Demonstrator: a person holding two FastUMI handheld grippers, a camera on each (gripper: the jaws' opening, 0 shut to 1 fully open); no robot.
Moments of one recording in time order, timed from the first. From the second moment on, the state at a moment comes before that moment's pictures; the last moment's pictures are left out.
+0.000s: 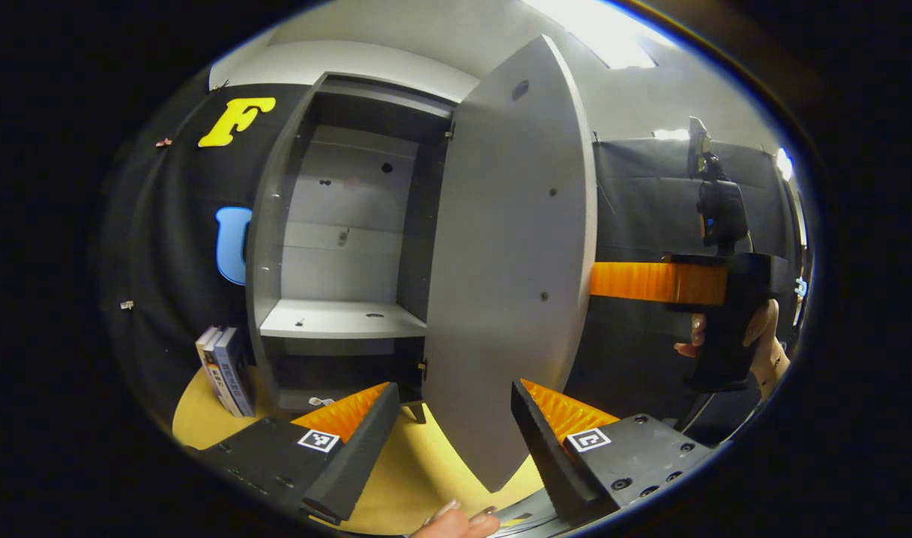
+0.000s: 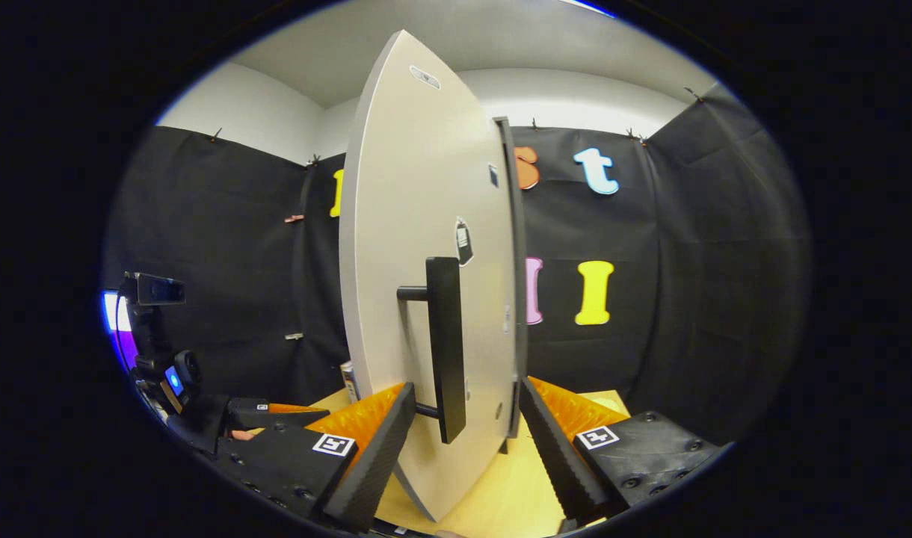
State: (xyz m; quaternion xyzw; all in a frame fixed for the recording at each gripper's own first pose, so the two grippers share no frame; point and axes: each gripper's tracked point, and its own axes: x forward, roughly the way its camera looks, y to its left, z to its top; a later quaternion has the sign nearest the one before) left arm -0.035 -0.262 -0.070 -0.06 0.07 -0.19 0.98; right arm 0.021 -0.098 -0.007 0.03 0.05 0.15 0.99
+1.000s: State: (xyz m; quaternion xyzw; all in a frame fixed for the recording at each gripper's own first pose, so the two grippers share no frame) left arm -0.016 -0.161 -0.025 -0.05 0.01 -0.05 1.00; right arm 0.041 -0.003 -0.046 0.01 0.01 0.17 0.98
